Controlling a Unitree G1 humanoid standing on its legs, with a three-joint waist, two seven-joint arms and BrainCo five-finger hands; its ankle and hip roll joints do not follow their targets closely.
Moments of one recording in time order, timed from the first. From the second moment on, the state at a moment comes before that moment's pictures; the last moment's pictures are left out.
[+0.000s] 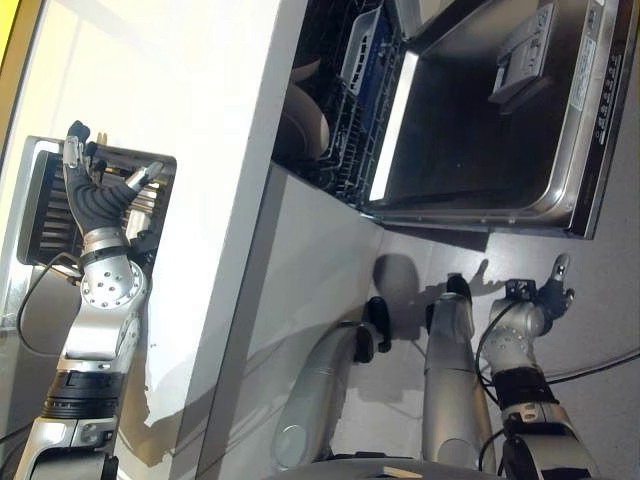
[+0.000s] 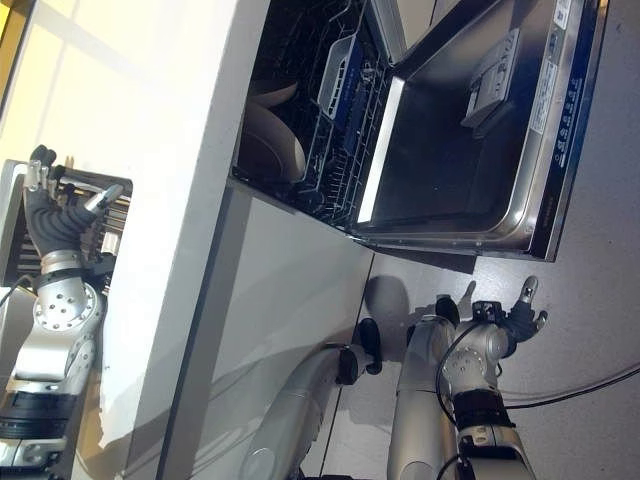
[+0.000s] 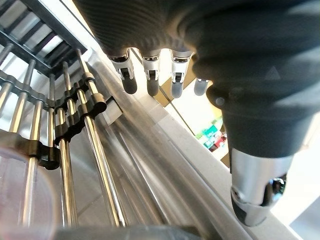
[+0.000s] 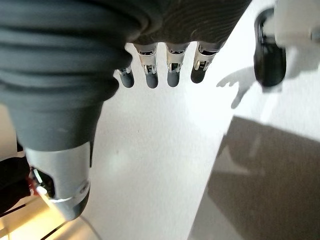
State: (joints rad) left arm -0.23 0.66 0.07 -0.01 -0.37 -0.07 0.48; right arm -0.34 -0.25 -0.12 0.46 1.14 -0.52 -0.77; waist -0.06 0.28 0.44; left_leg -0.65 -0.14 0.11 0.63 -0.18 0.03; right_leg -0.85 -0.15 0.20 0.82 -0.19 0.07
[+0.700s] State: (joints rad) left arm -0.24 0.70 0.09 0.04 -0.37 -0.12 0.40; right arm -0.41 -0.43 -0.14 0.23 0.95 -0.40 -0.30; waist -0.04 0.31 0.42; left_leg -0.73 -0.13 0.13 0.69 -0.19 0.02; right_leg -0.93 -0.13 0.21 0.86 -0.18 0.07
